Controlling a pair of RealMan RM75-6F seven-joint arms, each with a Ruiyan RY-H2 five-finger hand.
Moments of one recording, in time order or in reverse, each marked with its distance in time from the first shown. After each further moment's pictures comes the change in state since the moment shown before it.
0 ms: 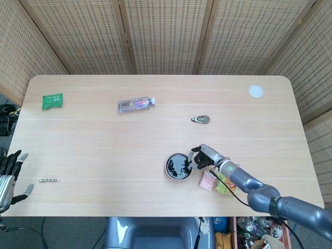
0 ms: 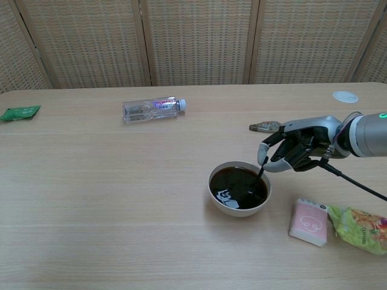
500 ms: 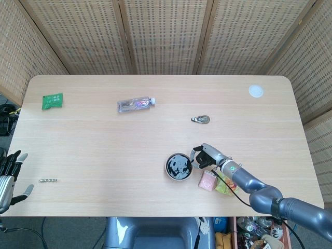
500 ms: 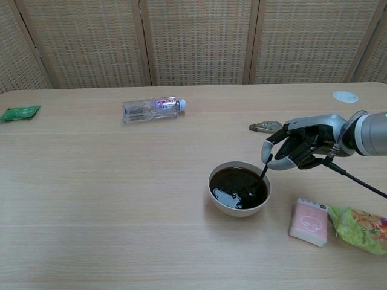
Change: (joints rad) left arm 0.007 0.004 0.003 -0.005 0.000 0.009 0.001; right arm -0.012 0.001 -0.003 0.005 -0.044 0.021 0.016
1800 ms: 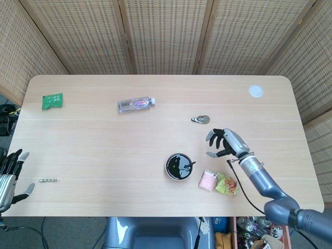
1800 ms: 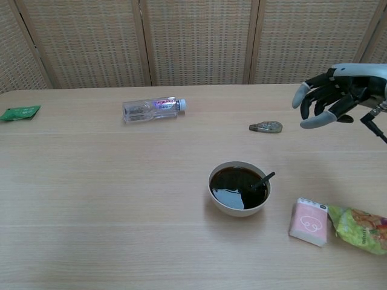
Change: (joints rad) left arm -0.009 0.000 -0.005 -0.011 0.005 -0.003 0.014; right arm -0.126 0.112 0.002 -0.125 0.007 0.401 -0.156
